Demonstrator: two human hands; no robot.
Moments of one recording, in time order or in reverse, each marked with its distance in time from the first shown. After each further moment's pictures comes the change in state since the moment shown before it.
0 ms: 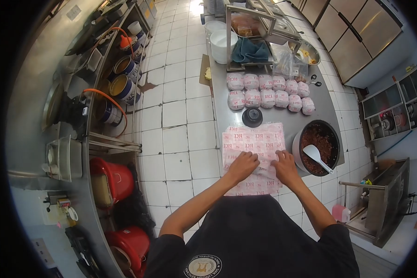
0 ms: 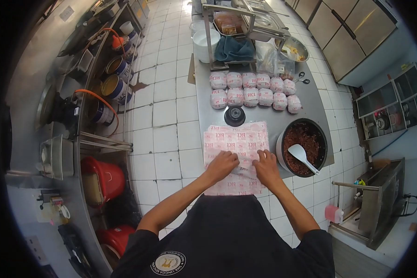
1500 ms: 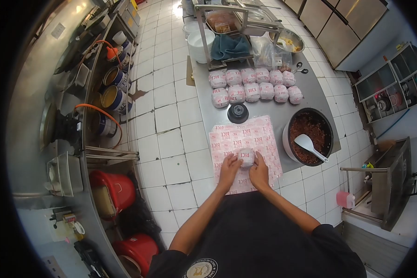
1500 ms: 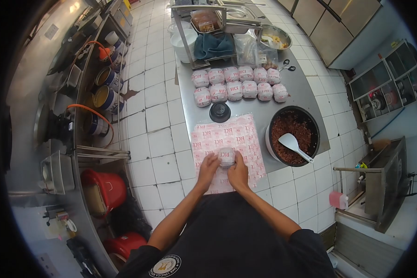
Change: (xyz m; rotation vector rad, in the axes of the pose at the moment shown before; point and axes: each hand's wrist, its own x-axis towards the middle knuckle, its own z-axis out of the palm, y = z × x) left_hand -0.028 0.043 0.064 -1.484 0.638 -0.846; right_hand 0.005 -0.084 0.045 0.878 0.263 0.795
